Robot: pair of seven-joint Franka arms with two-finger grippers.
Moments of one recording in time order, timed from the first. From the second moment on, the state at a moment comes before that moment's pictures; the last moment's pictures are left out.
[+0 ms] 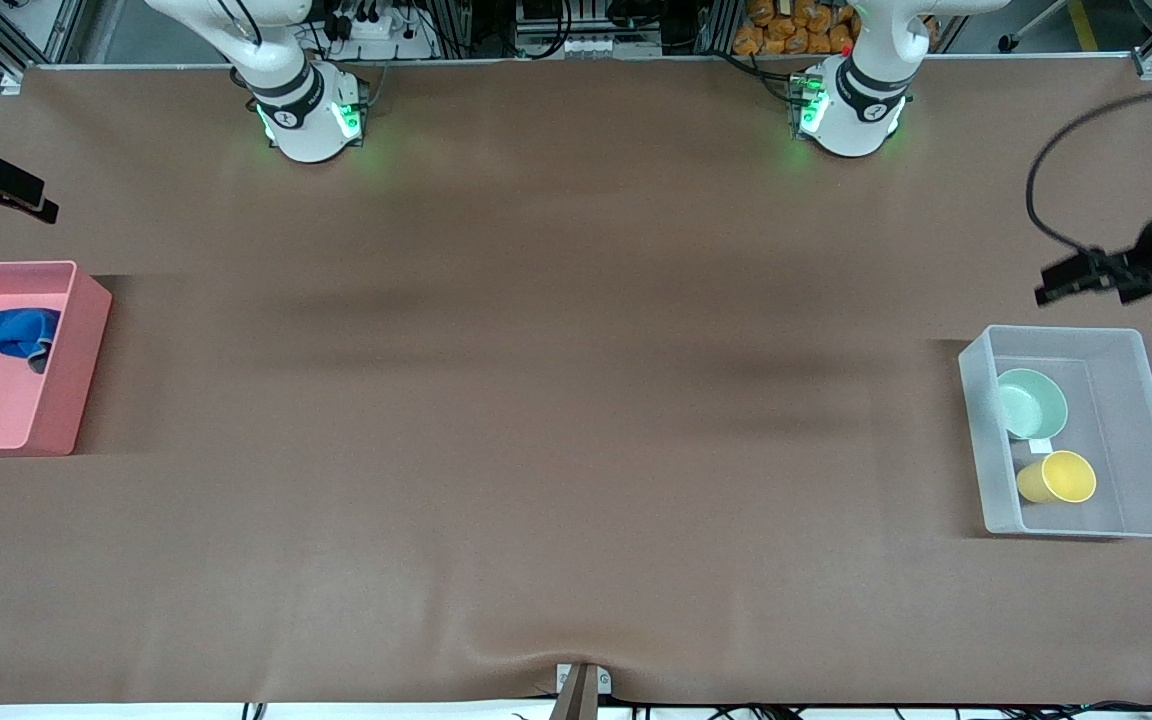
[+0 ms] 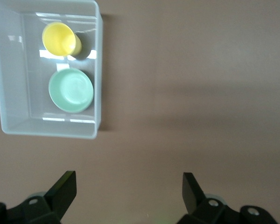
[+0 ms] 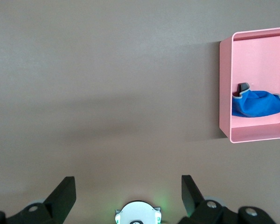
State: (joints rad) left arm -0.06 0.00 0.08 -1.66 -0.03 1.58 0.02; right arm -0.12 -0.04 0.03 -1.52 0.00 1.35 -0.02
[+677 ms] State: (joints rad) left arm -0.06 0.04 0.07 -1.55 -0.03 1.61 0.02; right arm -0.12 -0.04 0.03 -1.52 0.00 1.35 -0.02
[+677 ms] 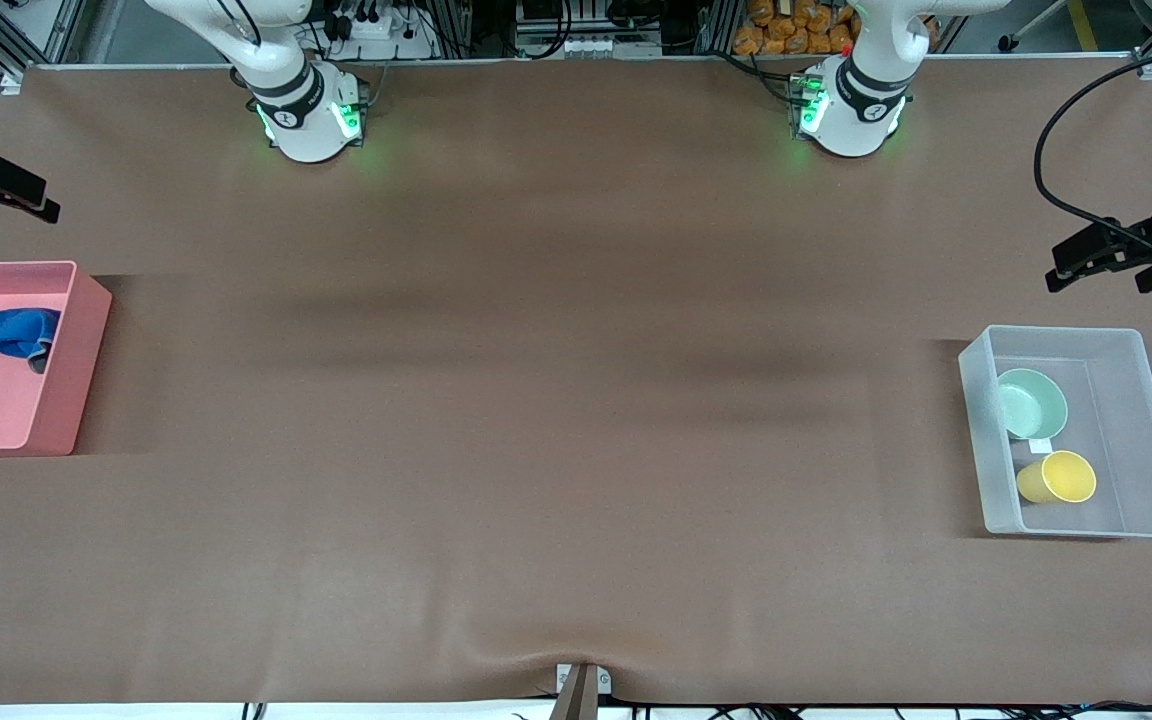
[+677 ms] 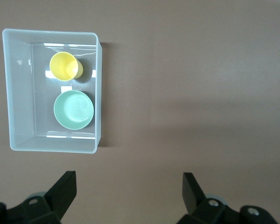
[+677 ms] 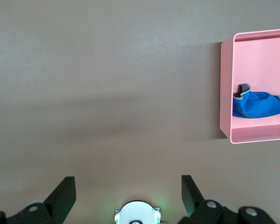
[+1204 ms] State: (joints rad) left arm -0.06 0.04 0.05 -1.54 -0.03 1.60 0.02; right arm -0.11 -0.04 0.03 -1.52 0.00 1.34 -0.05
